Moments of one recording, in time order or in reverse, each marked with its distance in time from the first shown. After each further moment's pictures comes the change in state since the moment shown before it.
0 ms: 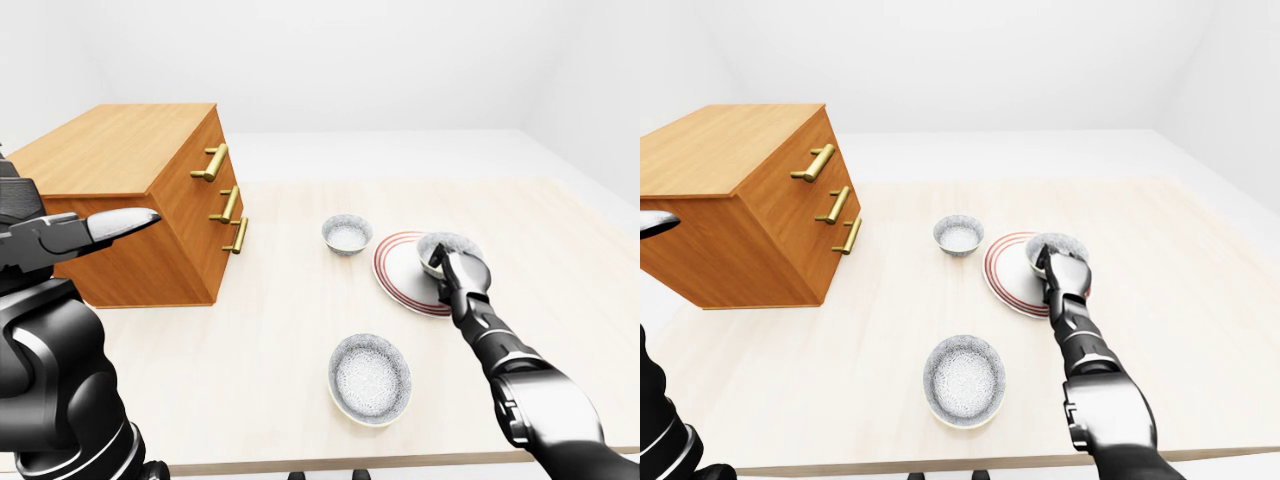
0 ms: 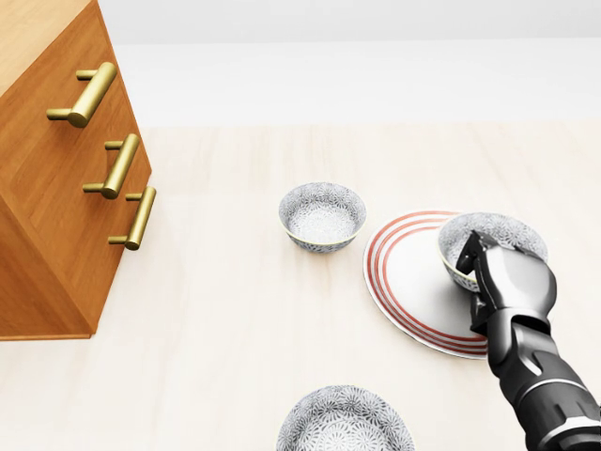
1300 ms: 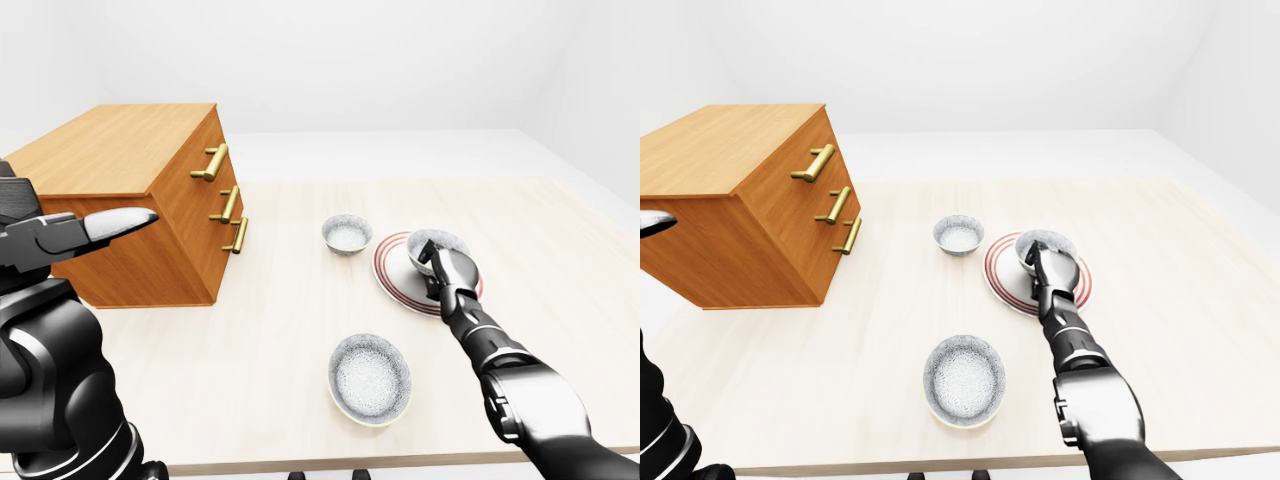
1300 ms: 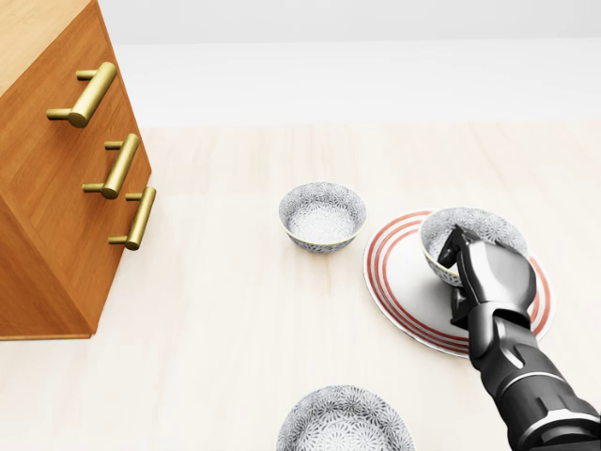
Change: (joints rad) left arm 0.001 0.005 0.006 0.000 -0.004 0.000 0.001; right arm -0.030 0.047 0.000 0.007 0.035 0.000 0.000
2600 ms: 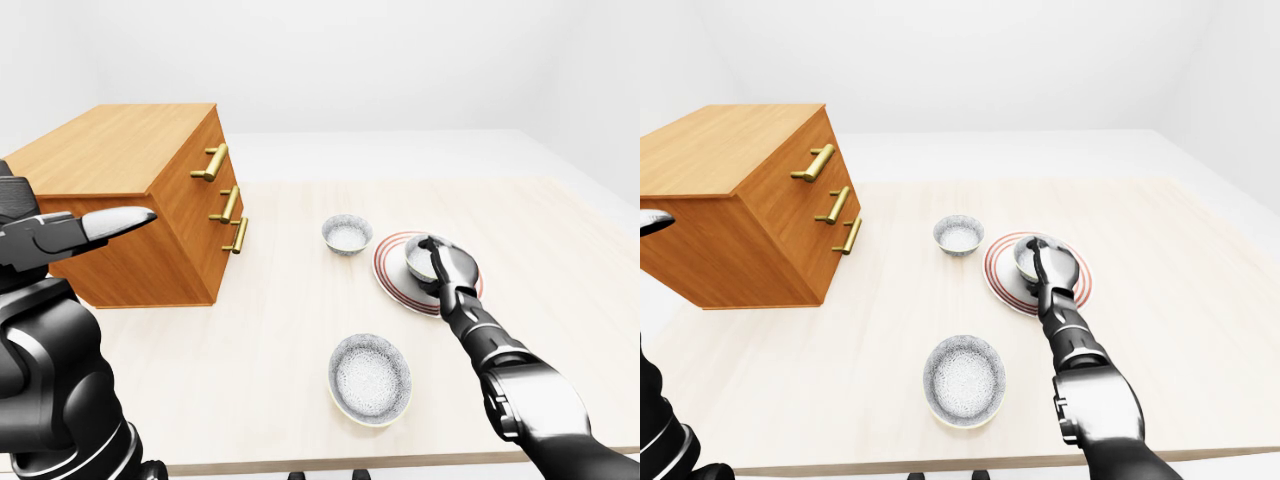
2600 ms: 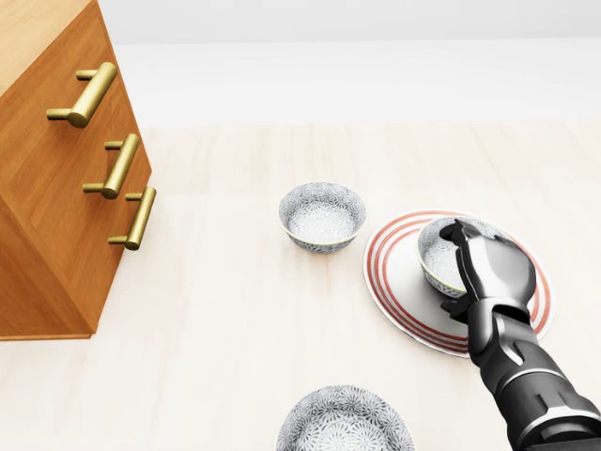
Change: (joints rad) left arm -0.003 0.004 0.003 0.001 -0.001 0.000 0.000; right arm -0.008 0.000 -0.005 -0.008 -0.011 0.000 0.000
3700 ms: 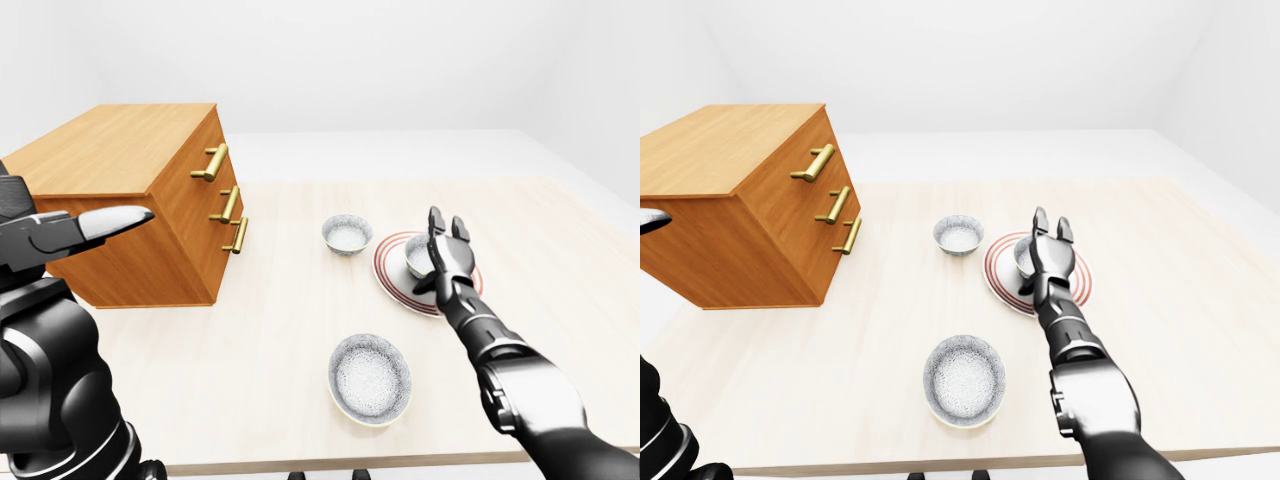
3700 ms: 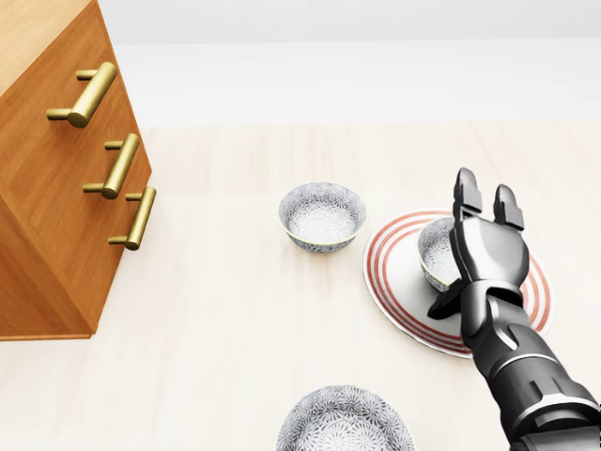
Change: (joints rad) left arm -0.002 0.006 0.005 0.000 -0.003 0.000 0.002; right arm -0.037 0.010 -0.001 -0.024 0.018 0.000 0.000
